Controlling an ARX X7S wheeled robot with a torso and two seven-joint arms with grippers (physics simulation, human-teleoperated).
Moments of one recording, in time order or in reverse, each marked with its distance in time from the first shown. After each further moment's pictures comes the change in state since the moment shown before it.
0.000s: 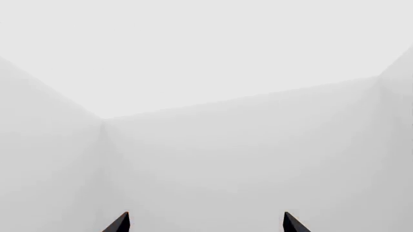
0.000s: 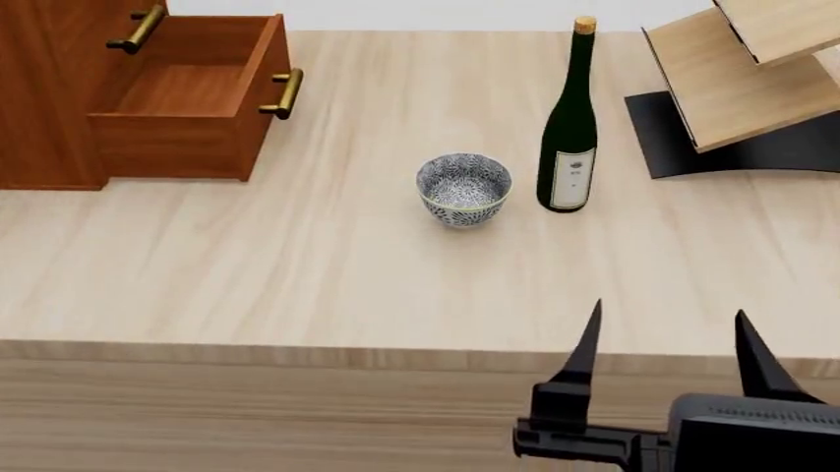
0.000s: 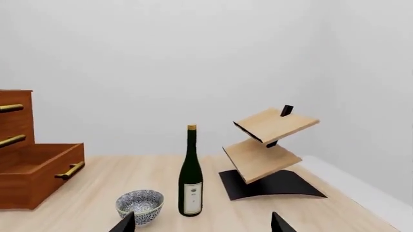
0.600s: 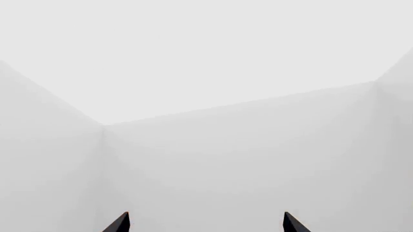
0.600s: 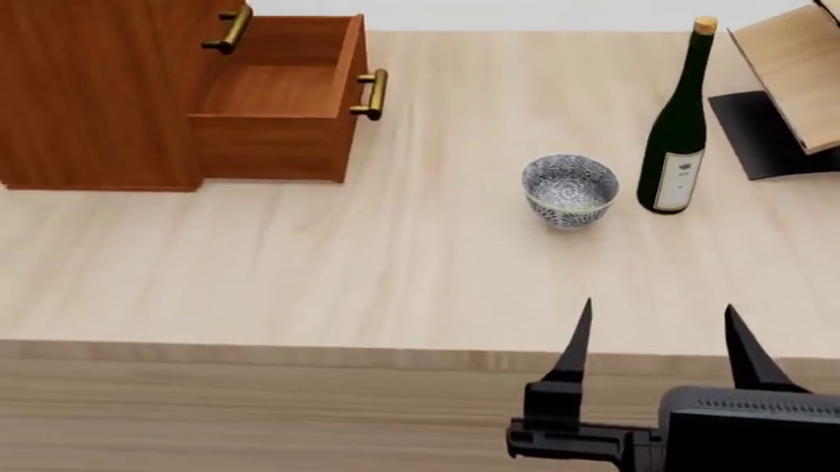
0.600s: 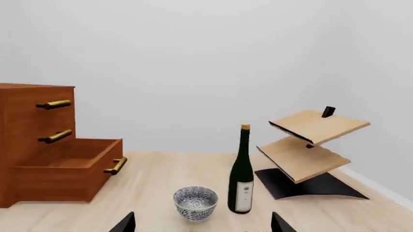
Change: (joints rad) left arm -0.002 -0.048 -0.001 0.015 -0.120 0.026 -0.081; right arm 0.015 0.023 -0.018 -0.010 0.015 0.030 0.001
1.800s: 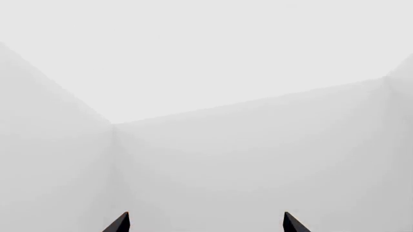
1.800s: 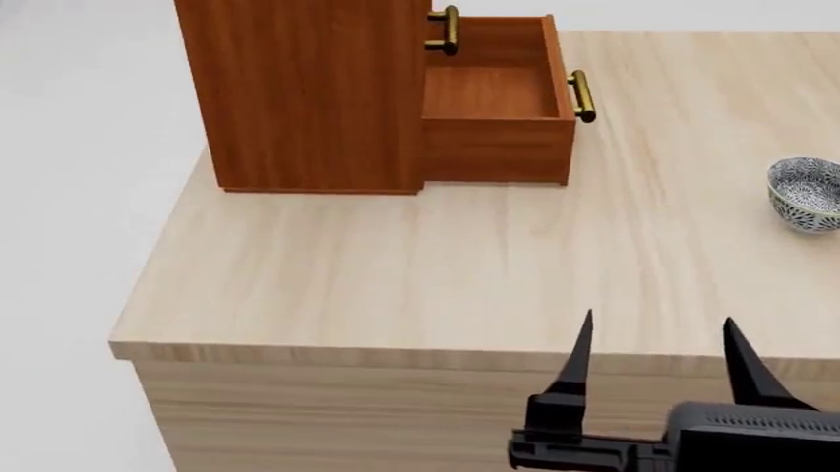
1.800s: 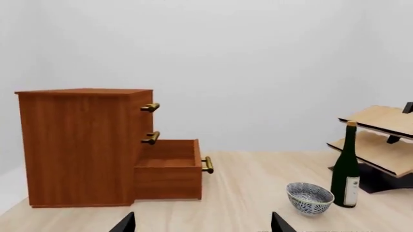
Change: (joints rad) left arm 0.009 -0.045 0.110 -0.033 -0.026 0.093 -0.086; right arm -0.033 0.009 0.002 0.025 0.032 -0.064 0.001
